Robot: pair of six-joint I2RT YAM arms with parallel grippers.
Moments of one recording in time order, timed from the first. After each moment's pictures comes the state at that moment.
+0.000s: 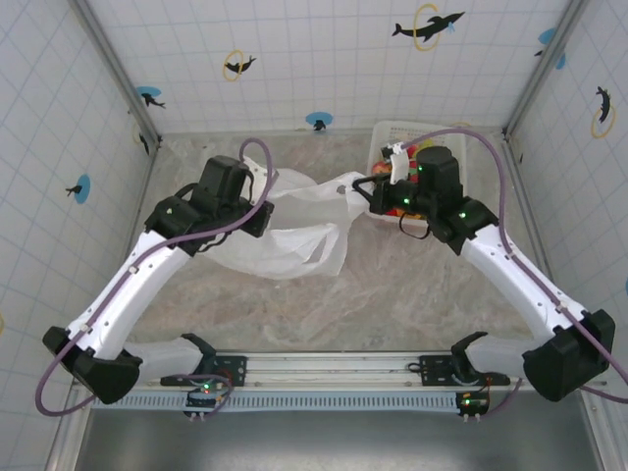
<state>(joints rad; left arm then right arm) -0.61 1.21 1.41 -1.00 0.05 0.04 0.50 1.24 1.14 -0.30 -0.48 0.32</state>
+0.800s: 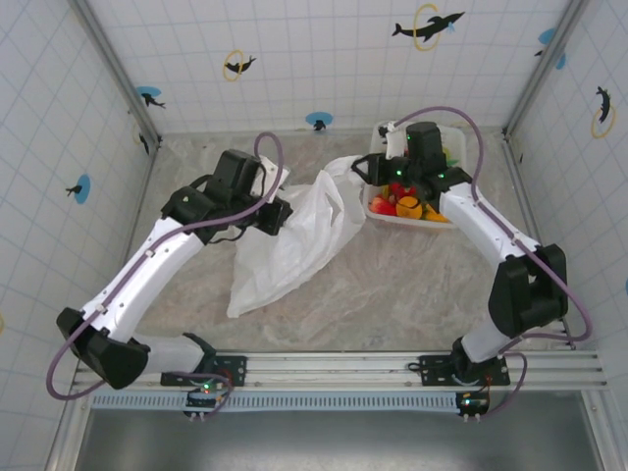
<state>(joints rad) -0.61 1.34 1.39 -0.93 0.24 -0.16 0.37 1.58 1.31 -0.26 -0.47 0.28</state>
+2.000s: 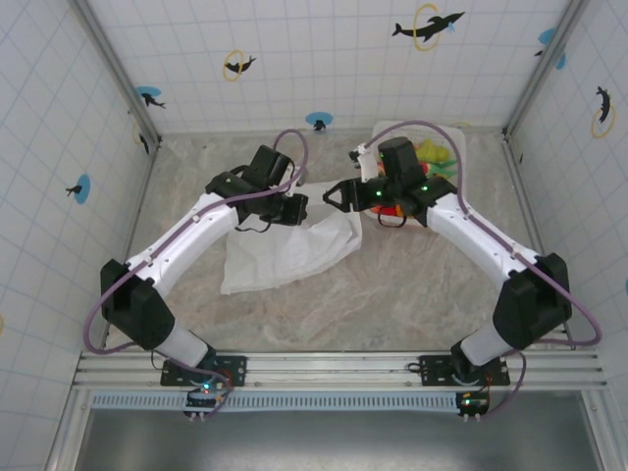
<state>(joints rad) -0.61 1.55 1.43 -0.87 0.25 -0.32 0.56 1.55 1.30 -0.42 -0.53 0.31</state>
